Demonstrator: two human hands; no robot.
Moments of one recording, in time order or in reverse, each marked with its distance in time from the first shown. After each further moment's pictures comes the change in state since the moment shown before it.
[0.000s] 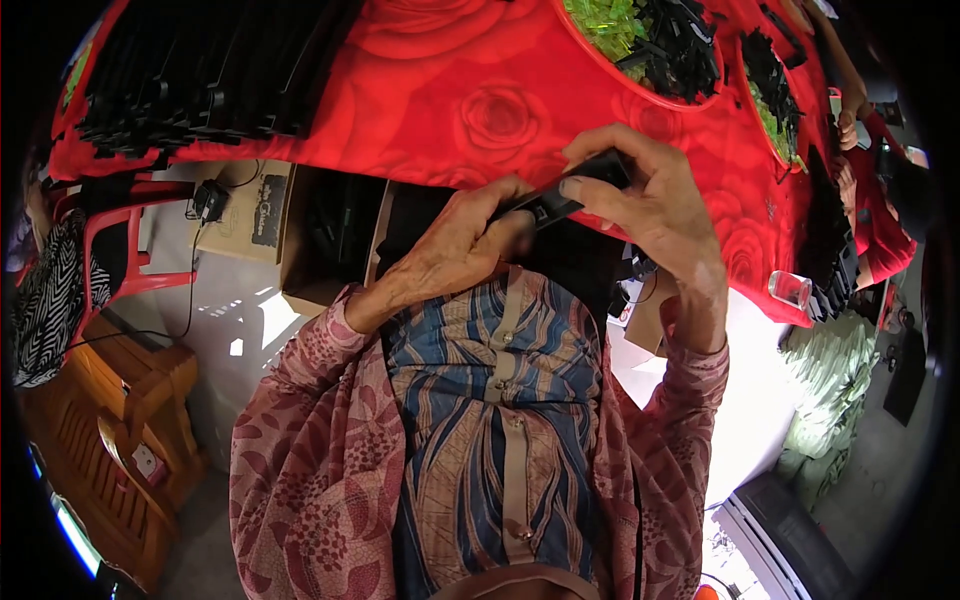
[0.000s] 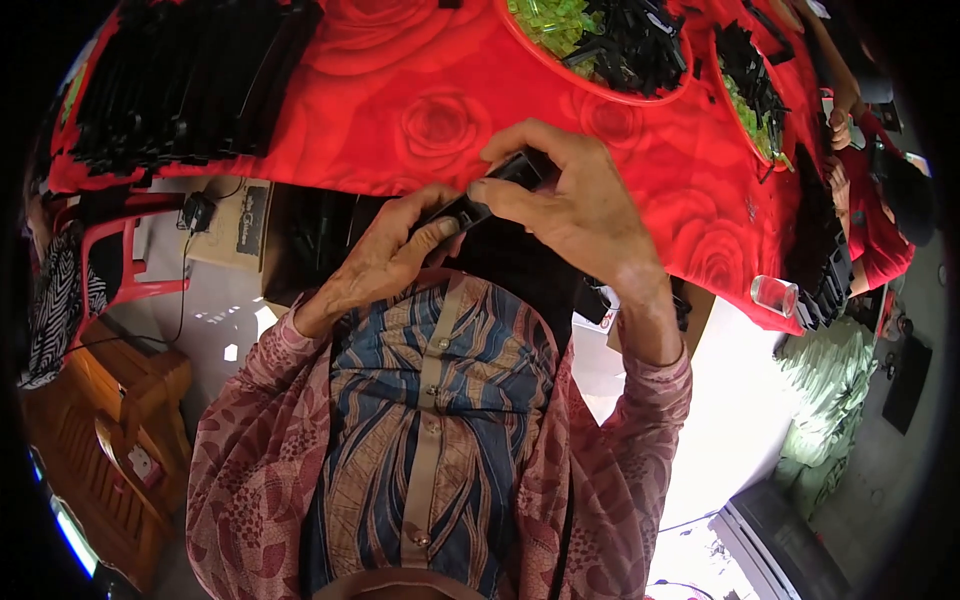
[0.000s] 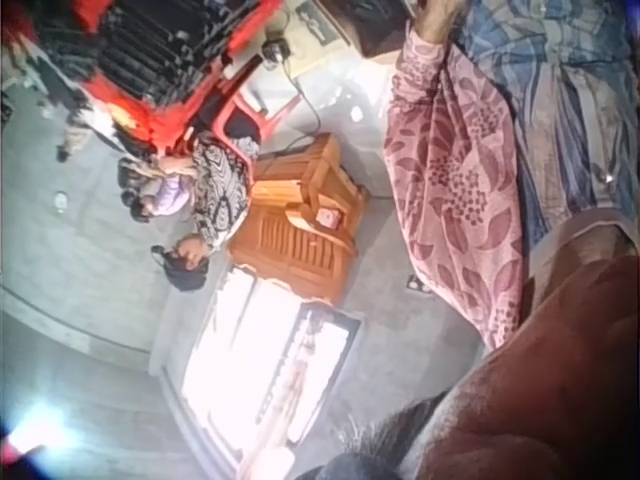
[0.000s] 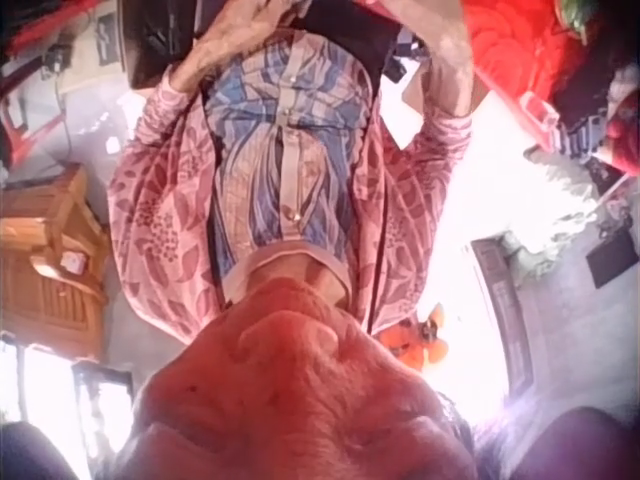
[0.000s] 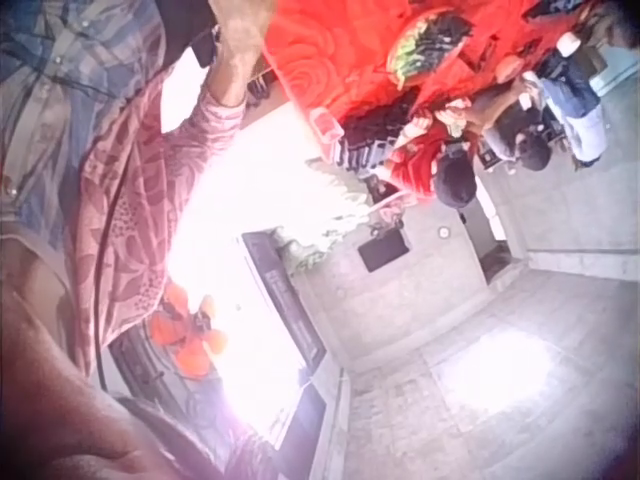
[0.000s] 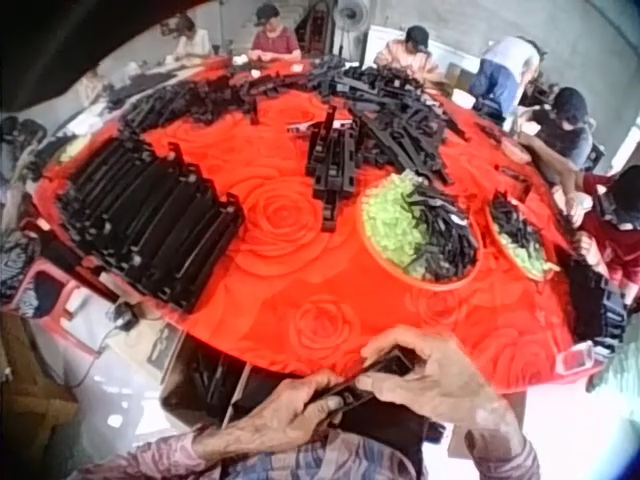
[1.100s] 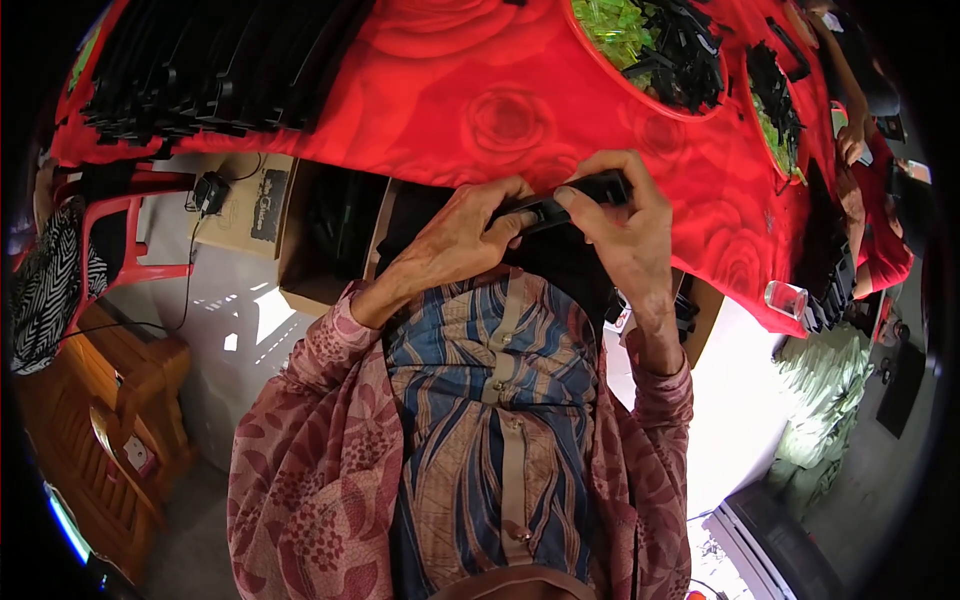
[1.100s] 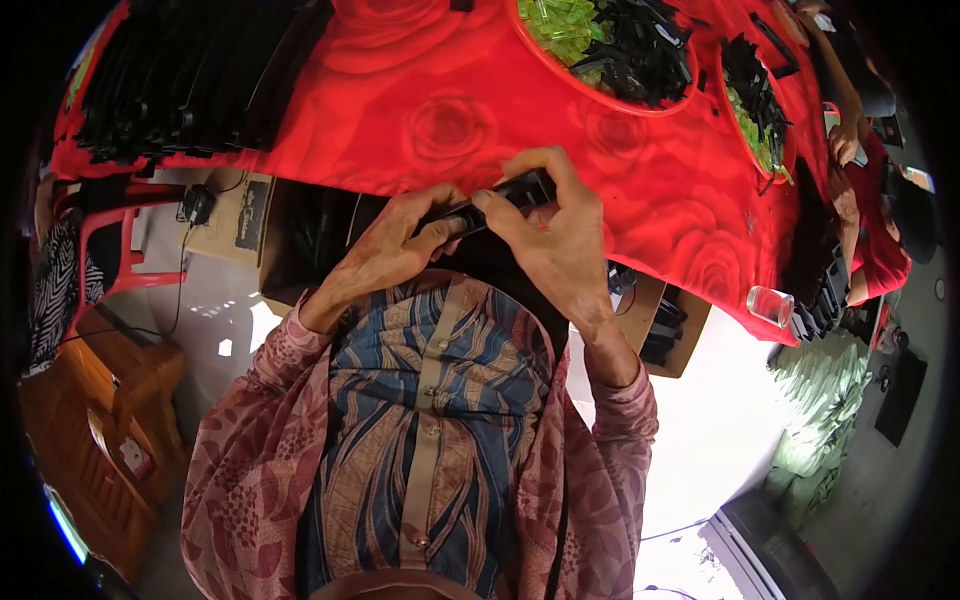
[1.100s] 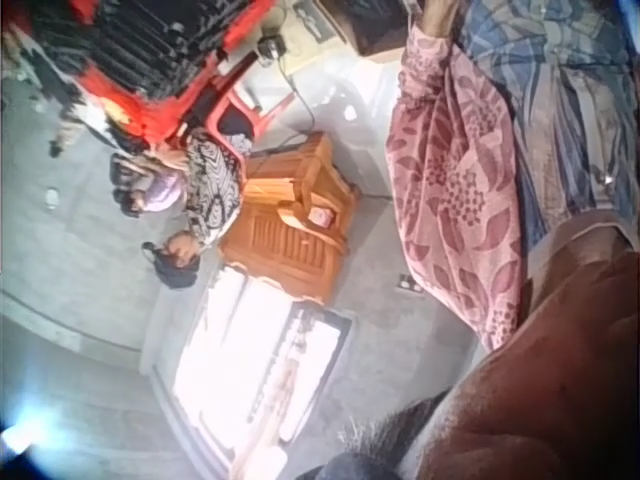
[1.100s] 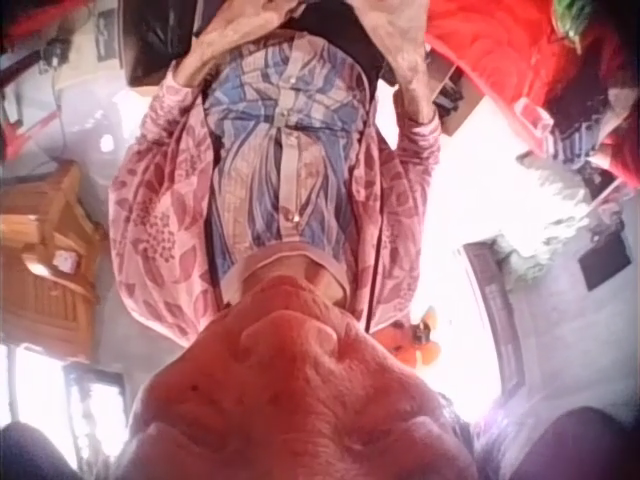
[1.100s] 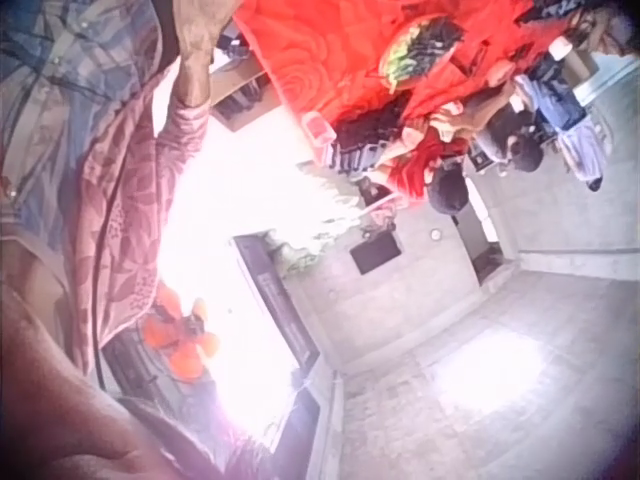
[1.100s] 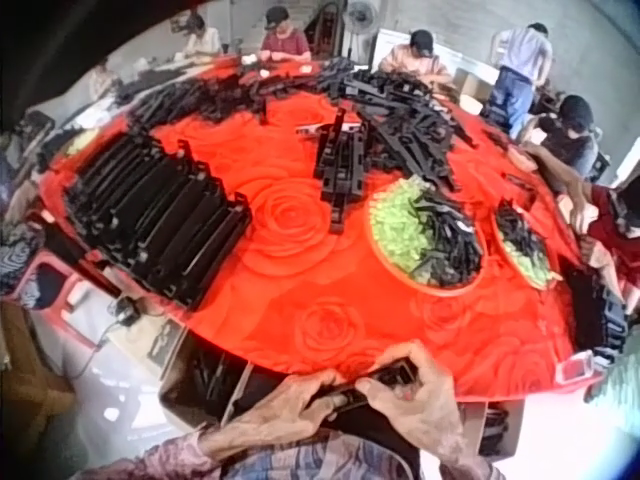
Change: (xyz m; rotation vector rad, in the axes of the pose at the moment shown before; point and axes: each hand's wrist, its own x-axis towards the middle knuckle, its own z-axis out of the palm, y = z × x) left_hand 0.007 -0.001 -0.002 -0.050 0.091 -0.057; right_hand -0.007 0.026 0.045 0.182 0.396 -0.074
